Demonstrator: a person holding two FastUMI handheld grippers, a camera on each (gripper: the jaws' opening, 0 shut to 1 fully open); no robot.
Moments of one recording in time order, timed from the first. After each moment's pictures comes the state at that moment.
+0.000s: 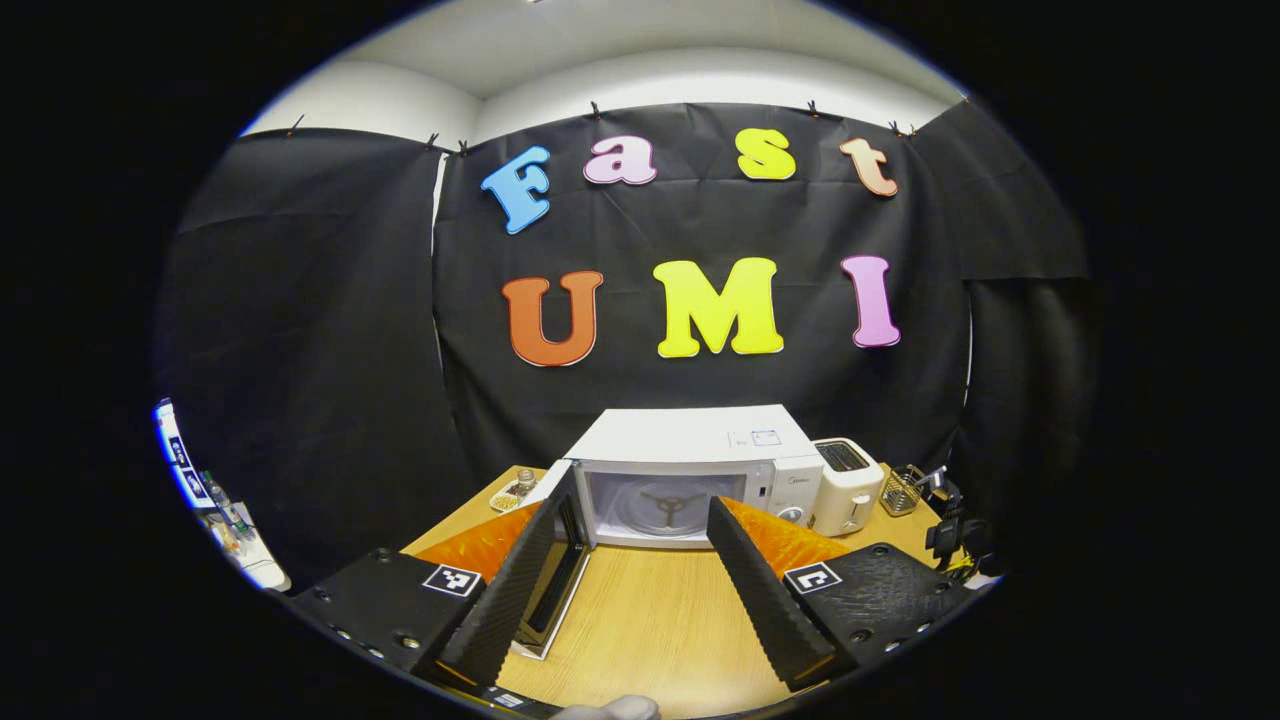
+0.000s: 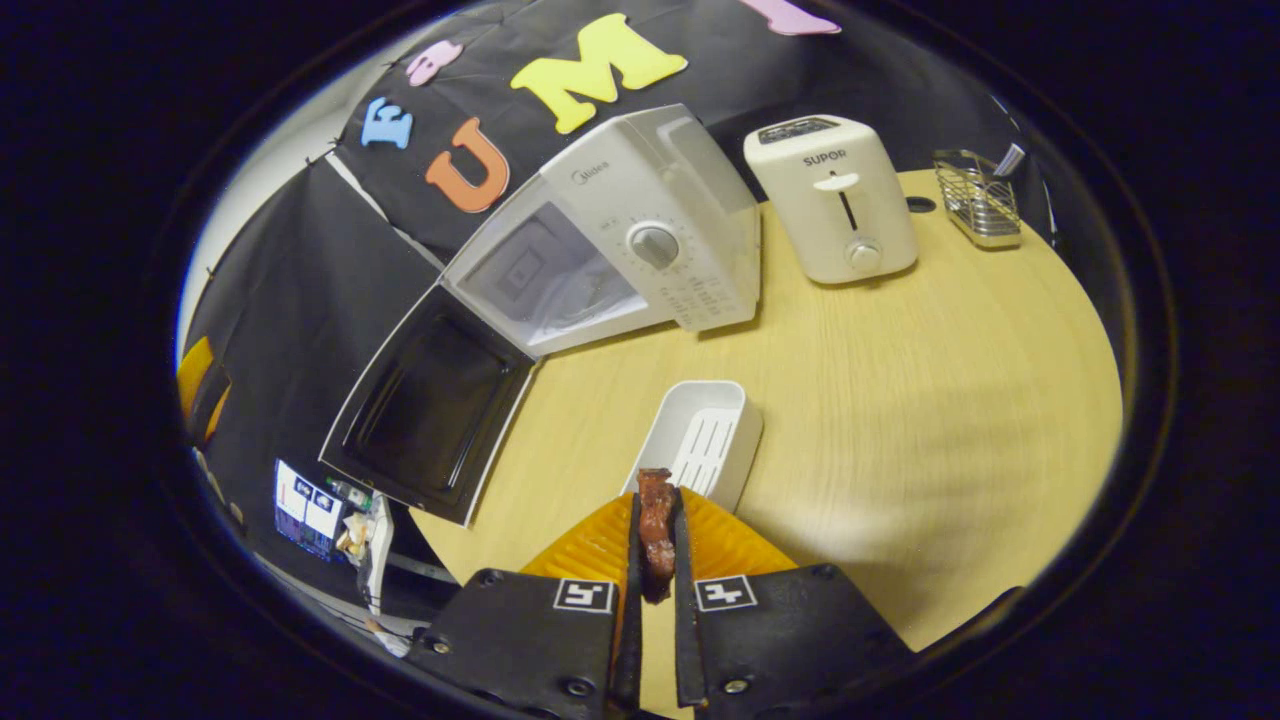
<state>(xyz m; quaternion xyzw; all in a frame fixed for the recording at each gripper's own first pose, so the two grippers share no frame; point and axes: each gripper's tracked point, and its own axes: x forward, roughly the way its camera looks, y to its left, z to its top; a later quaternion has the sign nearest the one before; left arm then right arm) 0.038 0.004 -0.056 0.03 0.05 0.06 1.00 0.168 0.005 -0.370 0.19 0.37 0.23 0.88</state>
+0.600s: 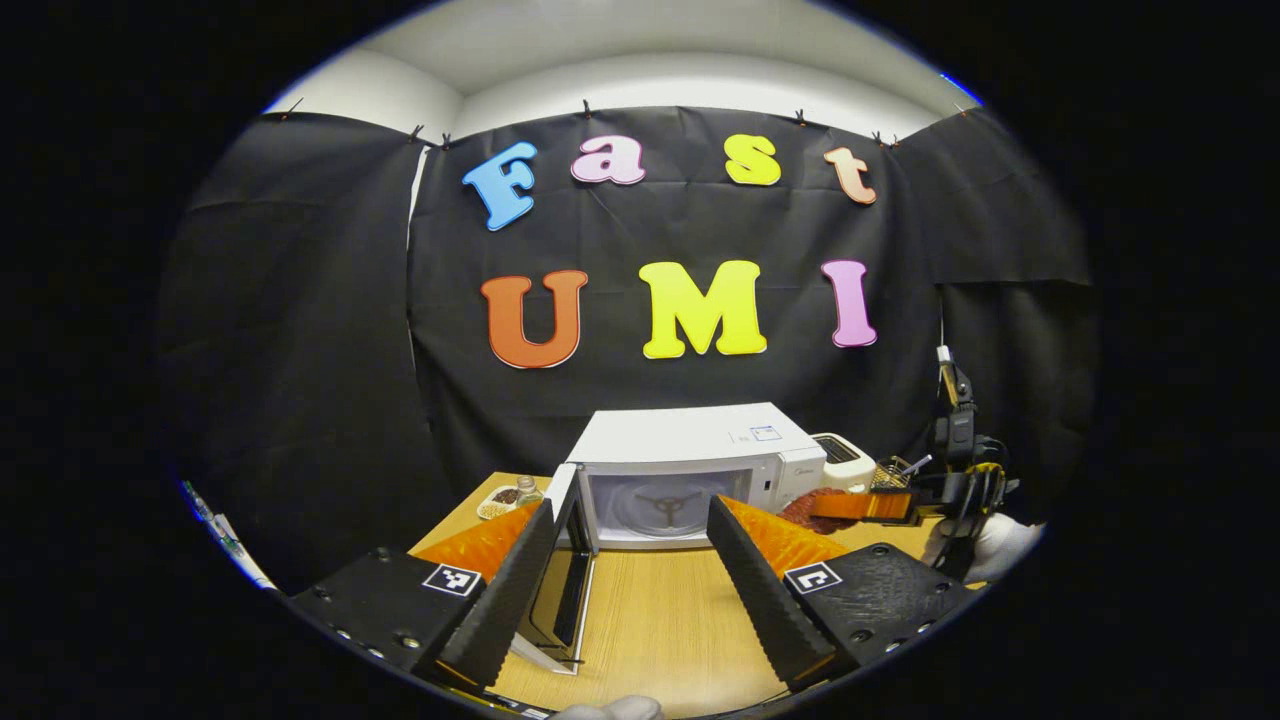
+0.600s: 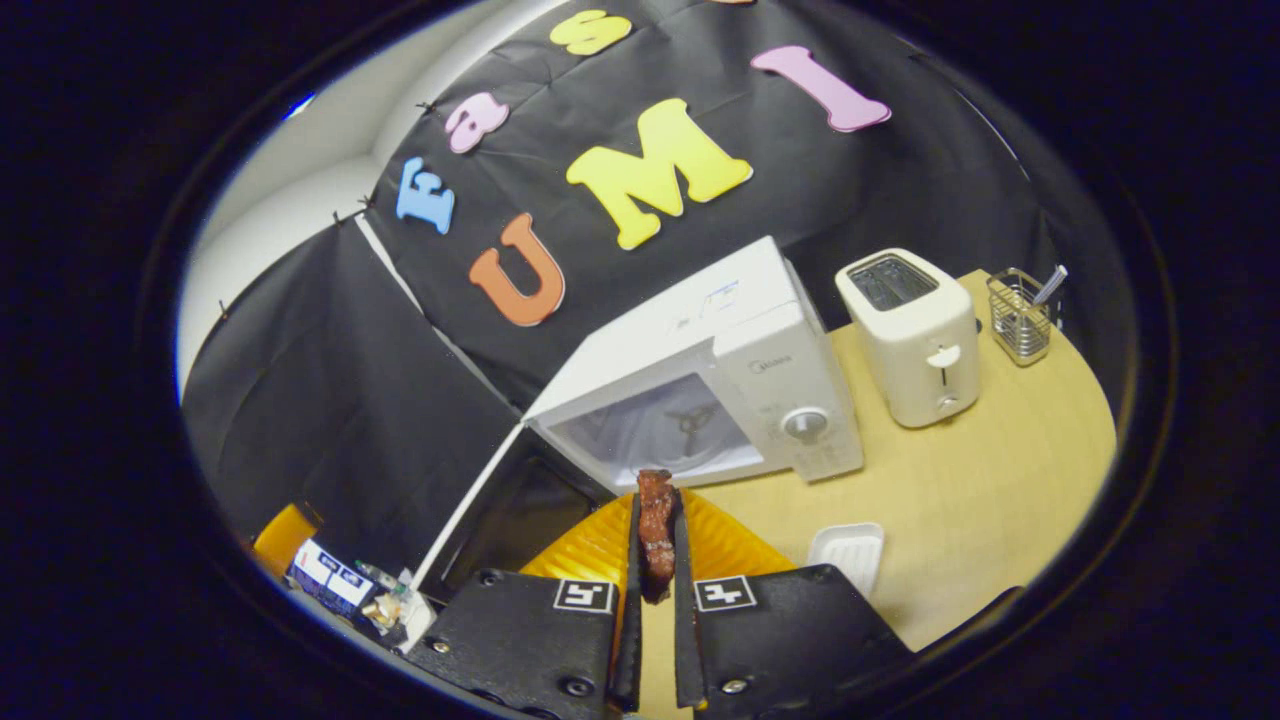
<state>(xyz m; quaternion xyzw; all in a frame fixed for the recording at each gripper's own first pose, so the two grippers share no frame) 0.046 0.052 -0.066 0.03 0.05 -0.02 1.00 0.228 0.117 -0.213 0.27 0.20 0.19 0.92</state>
